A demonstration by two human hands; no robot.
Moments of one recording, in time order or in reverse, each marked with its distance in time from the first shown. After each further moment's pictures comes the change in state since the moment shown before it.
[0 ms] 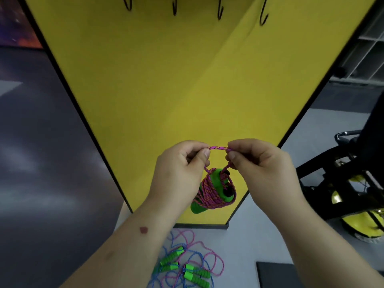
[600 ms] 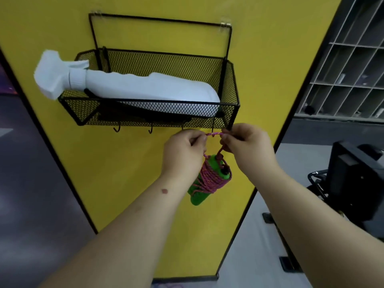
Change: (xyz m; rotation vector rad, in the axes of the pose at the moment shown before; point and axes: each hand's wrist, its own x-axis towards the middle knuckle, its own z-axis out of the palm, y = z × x) left_hand 0.140 0.182 0.033 0.068 0.068 0.126; right_hand 0.154 -0.146 -0.077 -0.077 0.150 -0.070
